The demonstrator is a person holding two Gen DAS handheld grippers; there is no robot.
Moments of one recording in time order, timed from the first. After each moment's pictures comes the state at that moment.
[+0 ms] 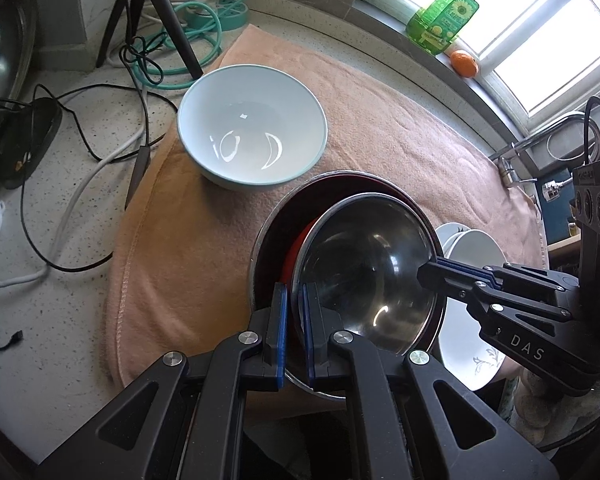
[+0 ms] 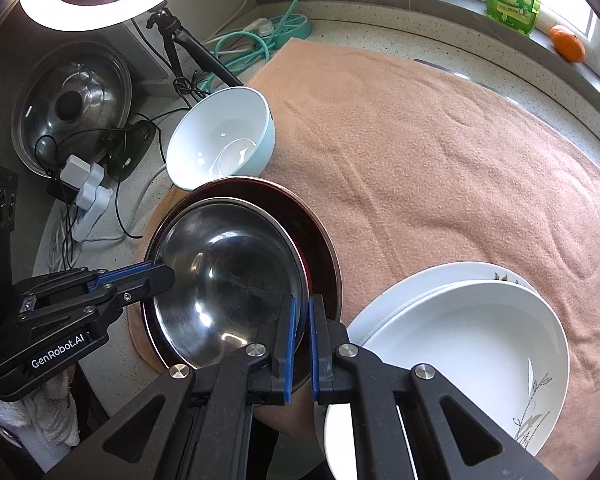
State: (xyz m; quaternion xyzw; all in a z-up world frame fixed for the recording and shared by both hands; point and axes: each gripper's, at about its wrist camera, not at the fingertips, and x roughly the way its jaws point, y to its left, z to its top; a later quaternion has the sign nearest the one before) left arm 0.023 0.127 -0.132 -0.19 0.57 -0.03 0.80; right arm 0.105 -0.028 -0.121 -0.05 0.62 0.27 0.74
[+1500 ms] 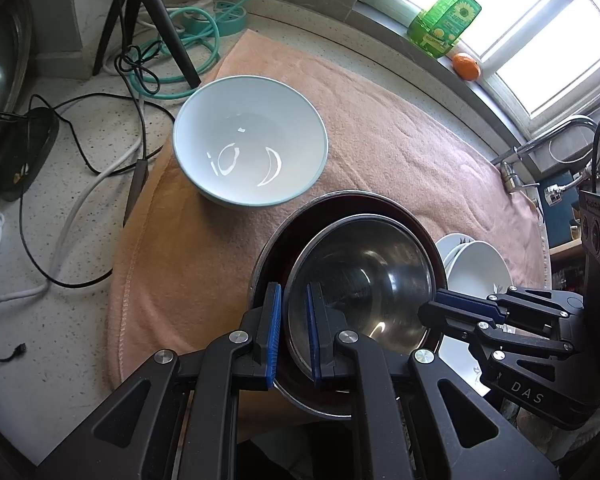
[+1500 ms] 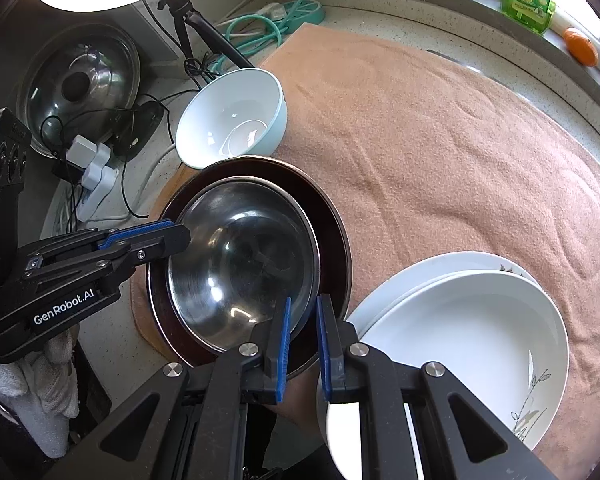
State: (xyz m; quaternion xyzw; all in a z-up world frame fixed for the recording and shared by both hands) left arm 0.038 0.130 -0.132 -0.18 0.57 -0.03 0.80; right arm 0.096 -0.024 -0.120 -0.07 0.63 0.29 0.72
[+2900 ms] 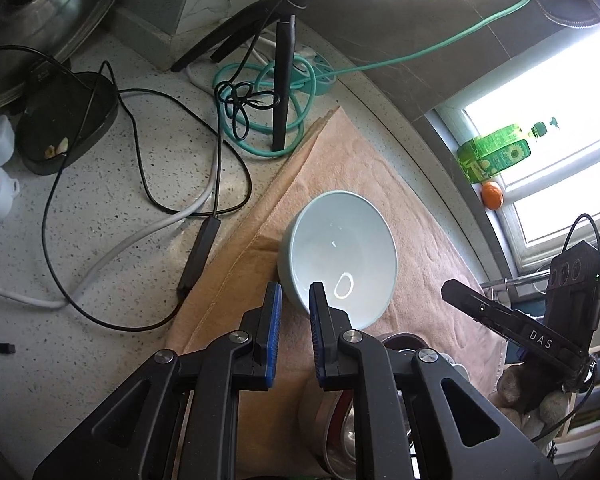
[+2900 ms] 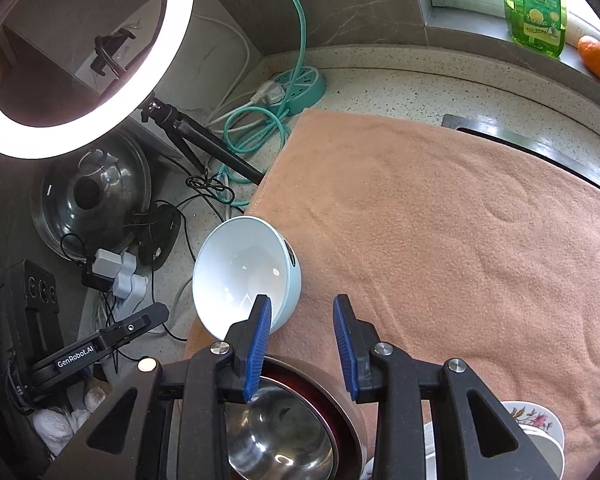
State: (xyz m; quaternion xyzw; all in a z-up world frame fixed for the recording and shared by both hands) left arm 0.056 0.233 -0.137 -0.36 0.49 0.04 0.80; right arm 0.203 0.005 -0.108 0.06 0.60 0.31 0.74
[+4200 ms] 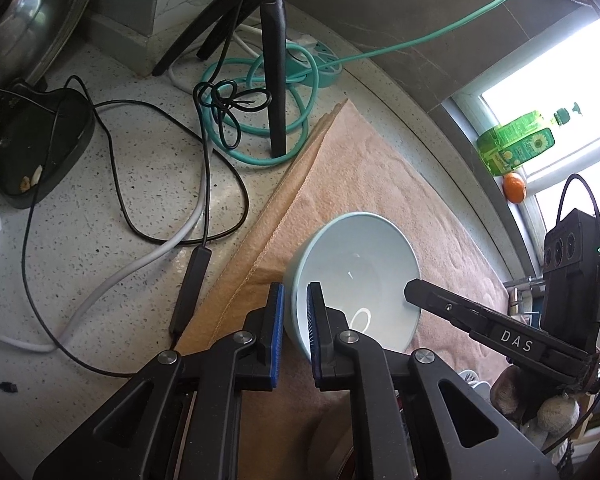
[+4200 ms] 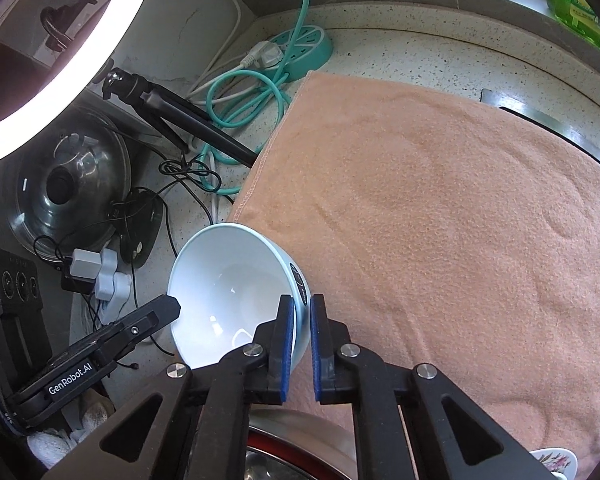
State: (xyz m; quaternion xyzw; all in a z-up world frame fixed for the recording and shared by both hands) left arm 0.099 0.230 -0.154 -0.32 0.51 0.05 0.80; right arm 0.227 0.052 -0.151 0.03 0.63 0.31 0.71
